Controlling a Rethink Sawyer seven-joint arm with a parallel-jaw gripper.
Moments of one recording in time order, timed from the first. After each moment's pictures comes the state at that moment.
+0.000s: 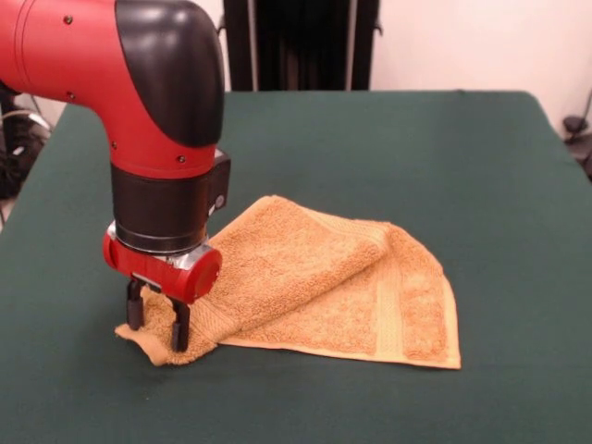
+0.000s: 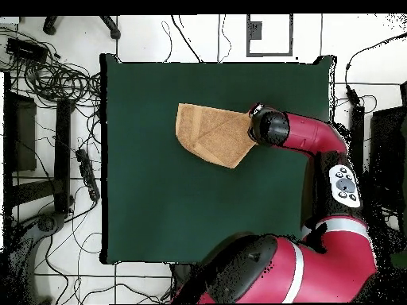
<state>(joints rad) -0.39 -0.25 0.07 1.10 -0.23 0.45 2.10</state>
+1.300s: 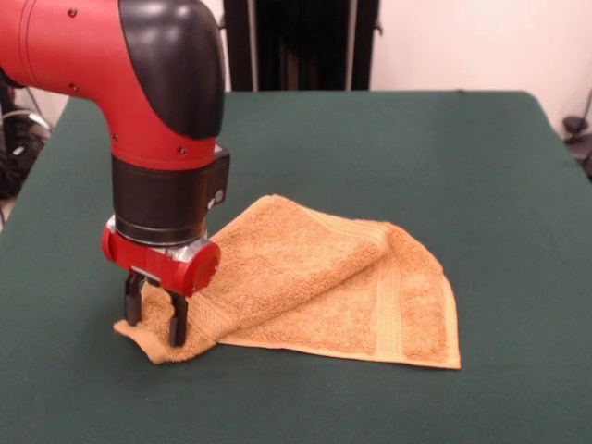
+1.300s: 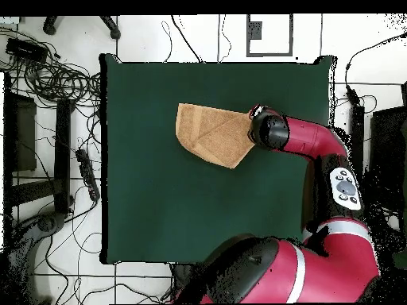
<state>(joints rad) -0.40 -0.27 0.06 1.15 -0.23 0.40 2.10</state>
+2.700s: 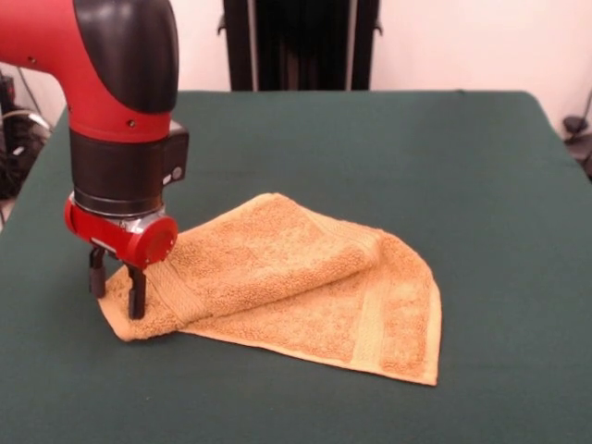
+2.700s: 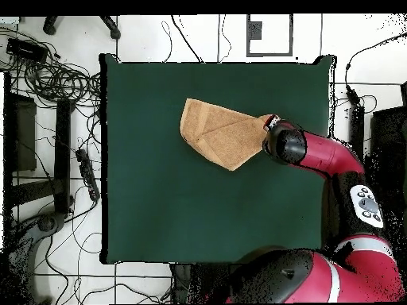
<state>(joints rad) -0.47 -0.31 0.06 1.25 -0.24 0.33 2.10</state>
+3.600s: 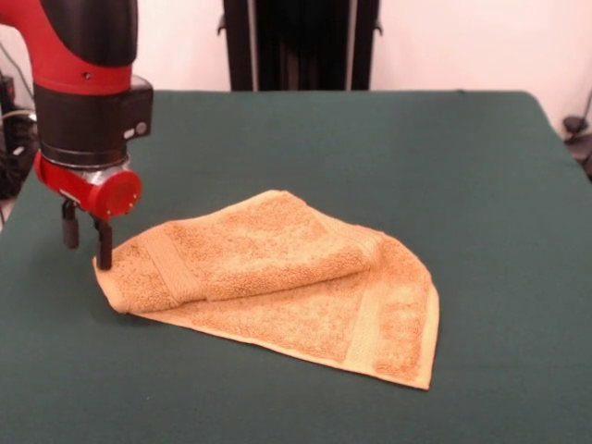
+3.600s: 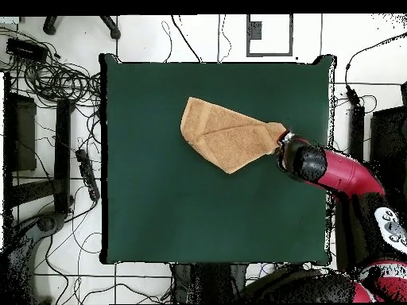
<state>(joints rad) -0.56 -0.40 0.06 1.39 -0.25 0.33 2.10</state>
